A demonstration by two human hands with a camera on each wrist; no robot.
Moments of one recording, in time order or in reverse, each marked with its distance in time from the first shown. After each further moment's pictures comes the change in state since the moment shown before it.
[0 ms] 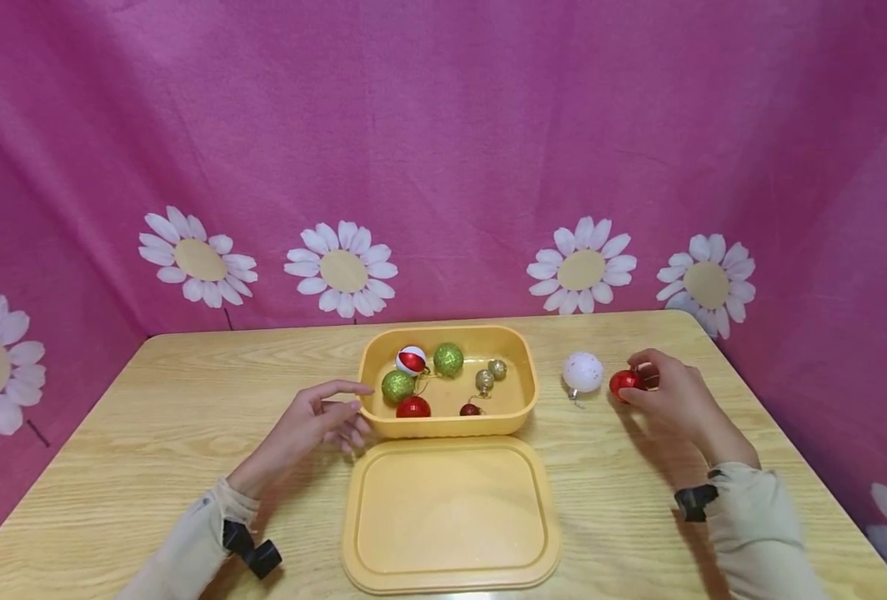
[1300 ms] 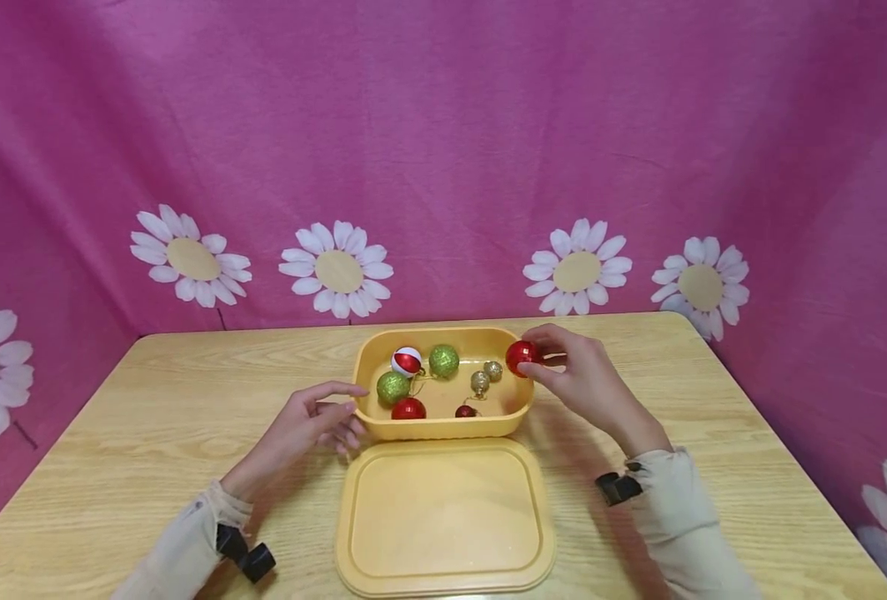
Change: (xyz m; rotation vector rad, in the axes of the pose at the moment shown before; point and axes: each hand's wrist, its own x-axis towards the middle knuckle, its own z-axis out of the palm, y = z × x) left_hand 0.000 -0.001 0.000 -0.002 -0.007 0.024; right_hand 0.021 -0.116 0.034 0.214 0.047 -0.247
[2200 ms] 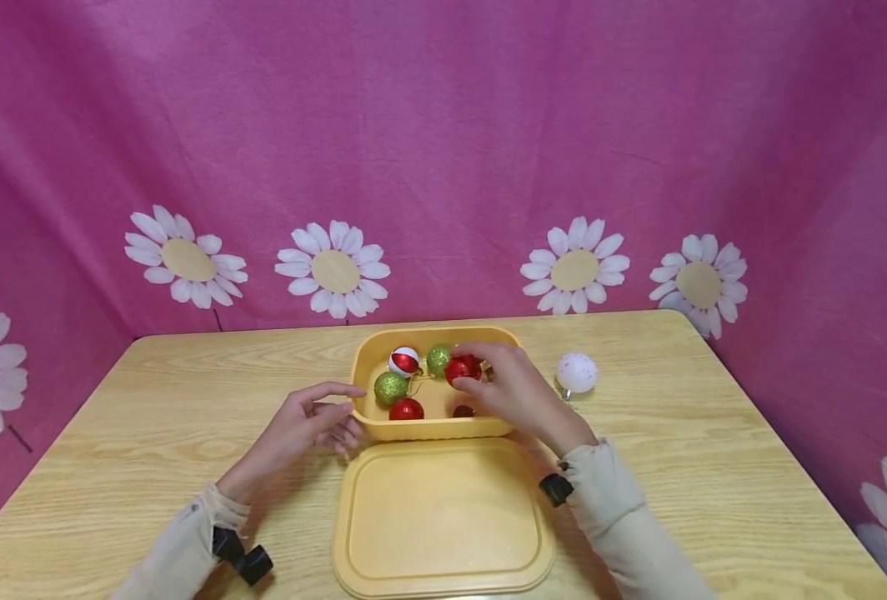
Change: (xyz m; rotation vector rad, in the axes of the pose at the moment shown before) left_hand 0.001 0.002 0.001 0.029 0.023 -0.037; right_hand 0.020 -0.030 0.057 -0.054 -0.120 -0.077
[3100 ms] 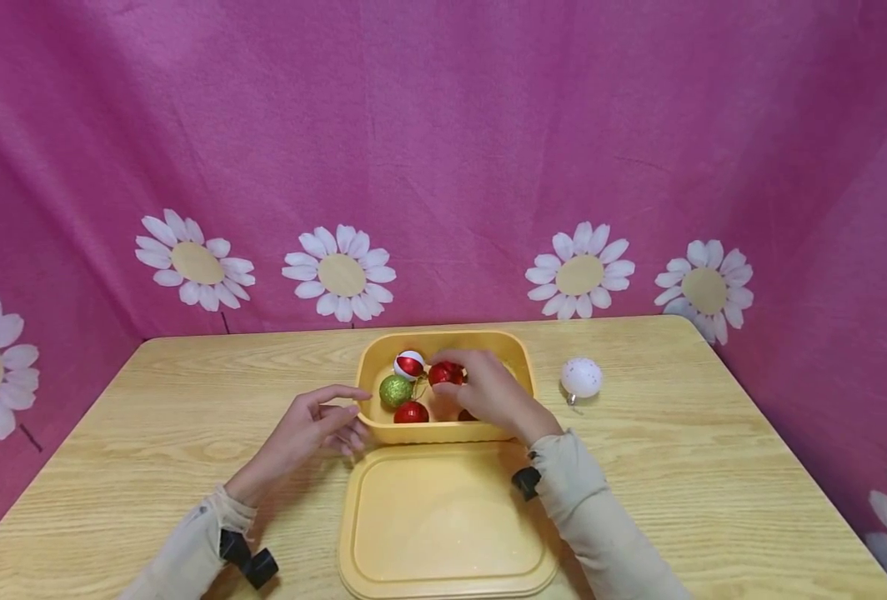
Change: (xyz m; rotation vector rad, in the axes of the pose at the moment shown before) left_hand -0.001 -0.001 0.003 0.006 0.010 0.036; right_hand 0.025 -0.003 0.031 0.046 -0.066 -0.035
